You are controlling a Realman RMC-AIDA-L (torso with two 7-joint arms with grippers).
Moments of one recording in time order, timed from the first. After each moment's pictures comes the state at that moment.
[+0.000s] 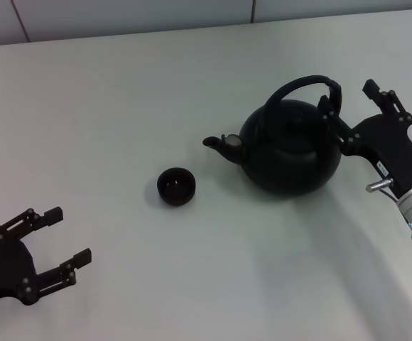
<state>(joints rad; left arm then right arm) -0.30 -2.06 0.40 0.43 2.10 1.68 -0.76 0.37 2.08 -0.05 0.21 -1.56 -1.37 0.10</state>
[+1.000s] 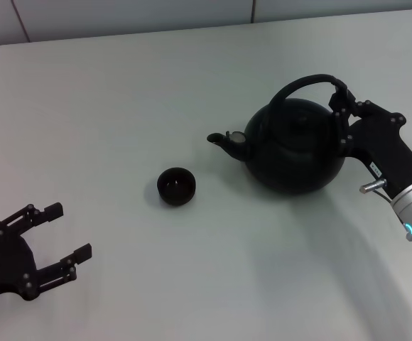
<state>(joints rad) -0.30 -2.06 0.40 0.43 2.10 1.68 -0.76 0.38 2.08 -0.06 0.22 -1.56 -1.36 0.10</state>
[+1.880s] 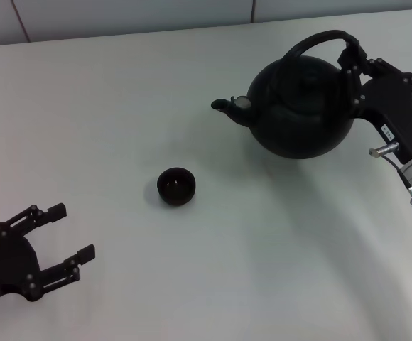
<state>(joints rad) -0.30 -2.07 0.40 0.42 2.10 1.68 -0.75 0.44 2.08 -0.06 0.13 -1.56 -1.44 0.24</state>
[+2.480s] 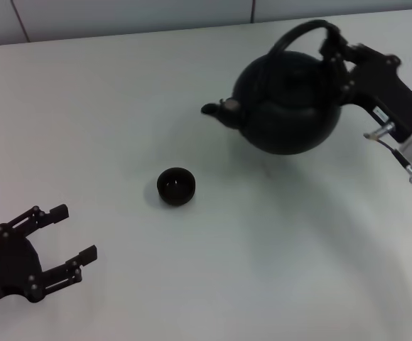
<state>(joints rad) -0.30 -2.06 0.40 0.40 2.10 1.68 -0.75 0.51 2.08 -0.07 -0.05 -1.71 -1.42 0.51</state>
